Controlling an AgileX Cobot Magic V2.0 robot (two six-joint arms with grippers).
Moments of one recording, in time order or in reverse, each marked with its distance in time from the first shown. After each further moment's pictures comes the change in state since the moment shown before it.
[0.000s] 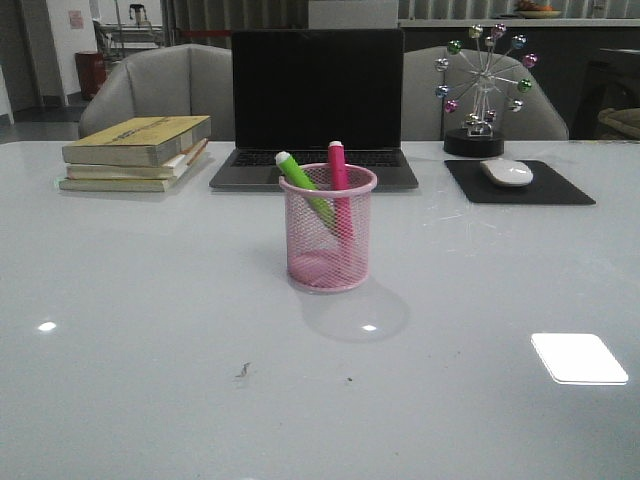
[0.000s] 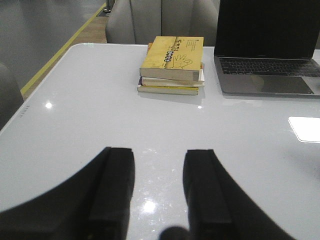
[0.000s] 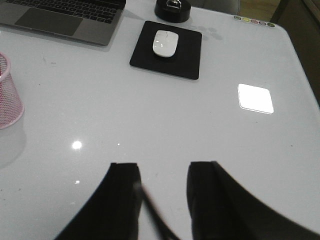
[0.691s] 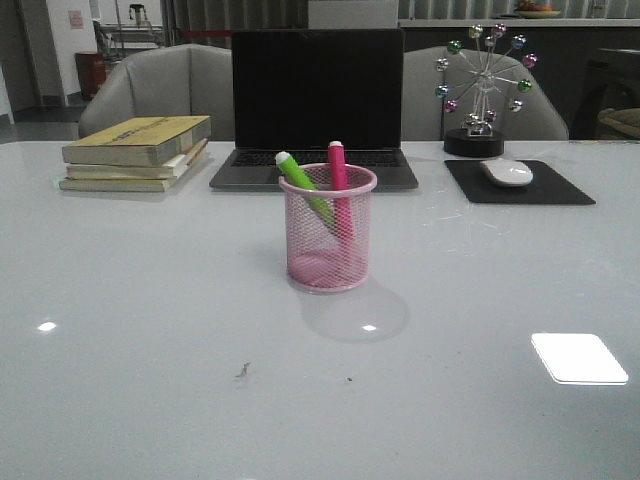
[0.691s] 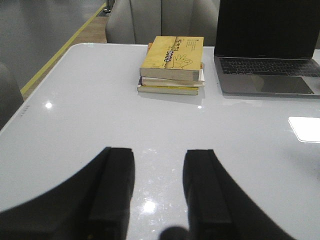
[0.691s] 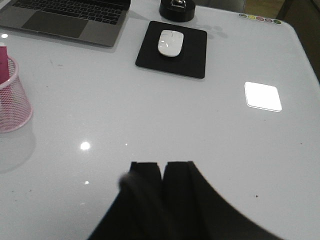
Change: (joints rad) left arm 0.000 0.000 0.000 0.000 0.000 0.000; right arm 0.000 0.000 0.000 0.035 0.000 0.000
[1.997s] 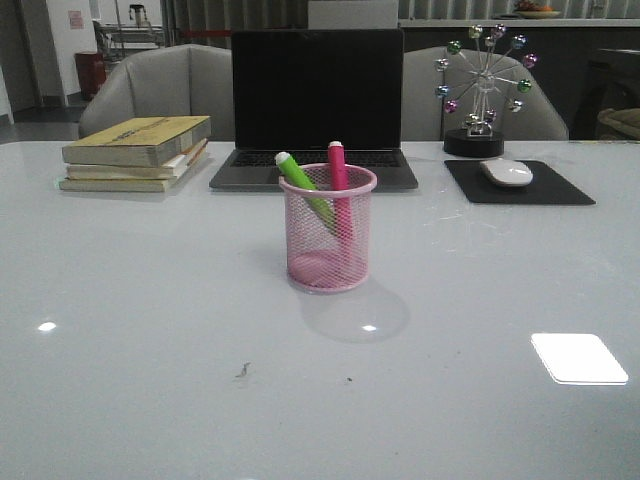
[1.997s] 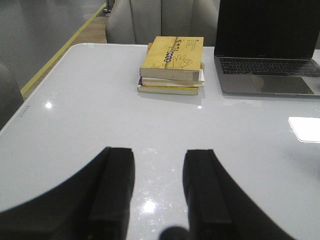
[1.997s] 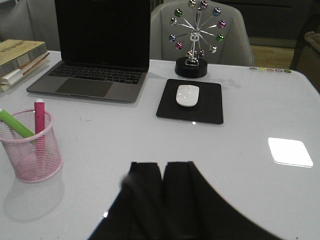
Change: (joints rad) left arm 0.000 0.000 0.000 0.000 0.002 0.000; right arm 0.000 -0.234 0.268 0.106 -0.300 0.000
